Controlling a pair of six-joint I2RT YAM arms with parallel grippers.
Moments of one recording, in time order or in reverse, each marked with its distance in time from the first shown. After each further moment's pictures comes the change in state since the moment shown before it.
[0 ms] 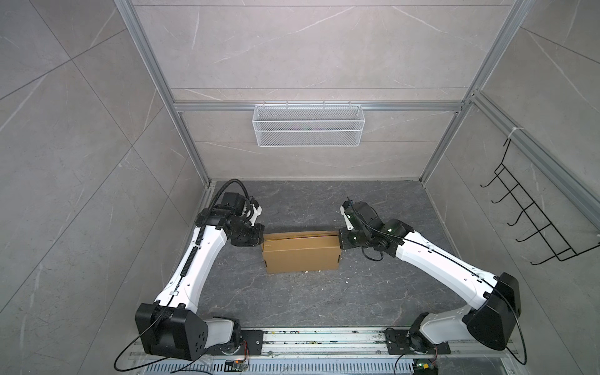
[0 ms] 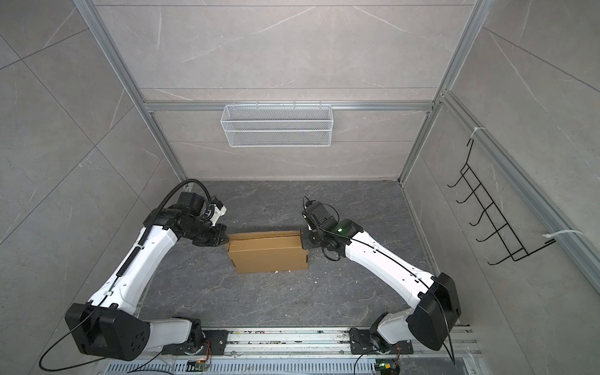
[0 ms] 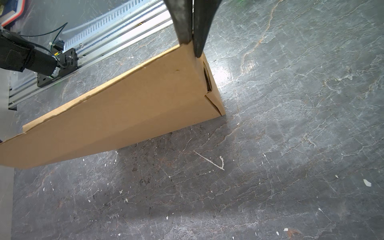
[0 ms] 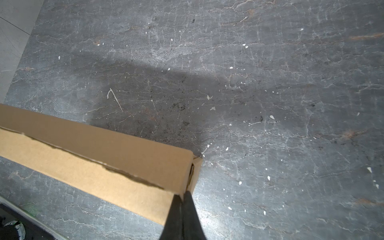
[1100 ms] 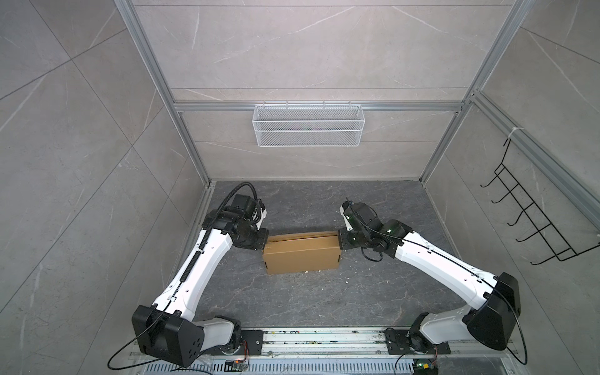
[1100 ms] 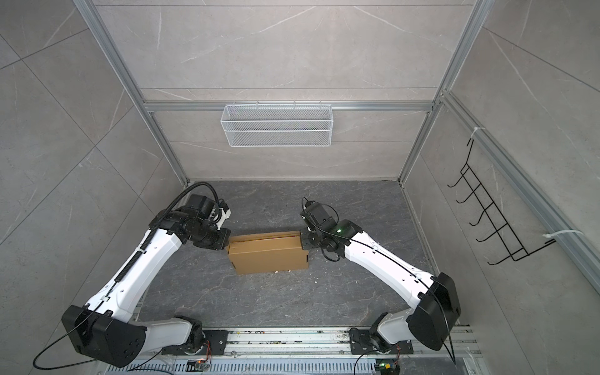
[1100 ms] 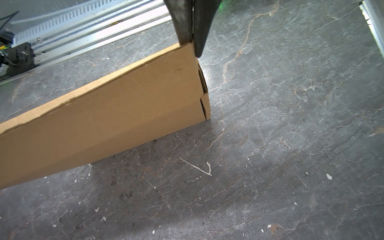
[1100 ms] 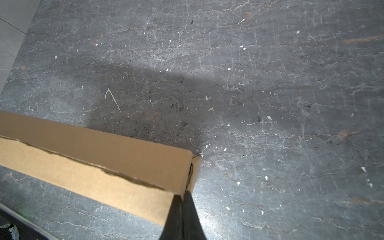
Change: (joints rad) left arm -0.142 -0.021 0.009 -0.034 -0.205 -0.010; right arm 0.013 0.000 0.000 -0.001 0.027 0.000
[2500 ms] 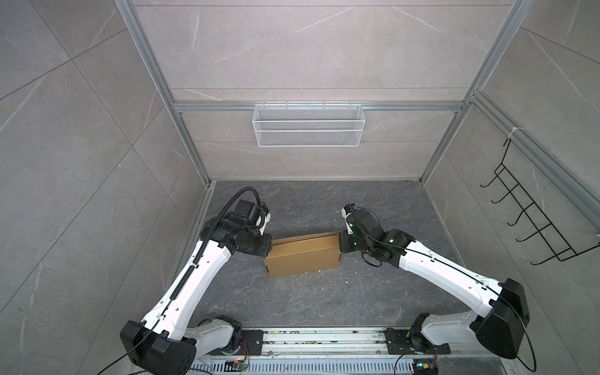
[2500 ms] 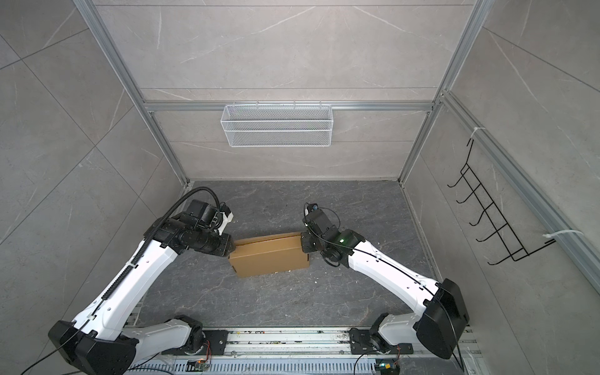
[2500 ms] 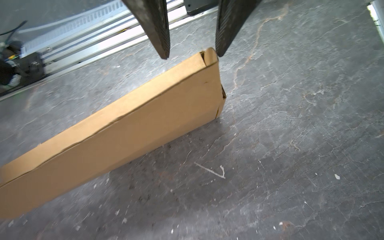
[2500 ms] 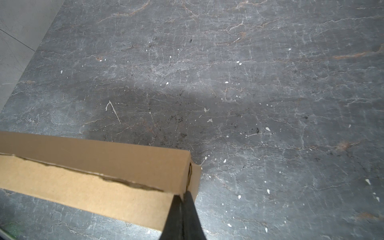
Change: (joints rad) left arm -0.079 -0.107 -0.007 -0.014 0.017 -0.073; right arm 0.021 -0.069 -0.135 0.166 0.058 0.000
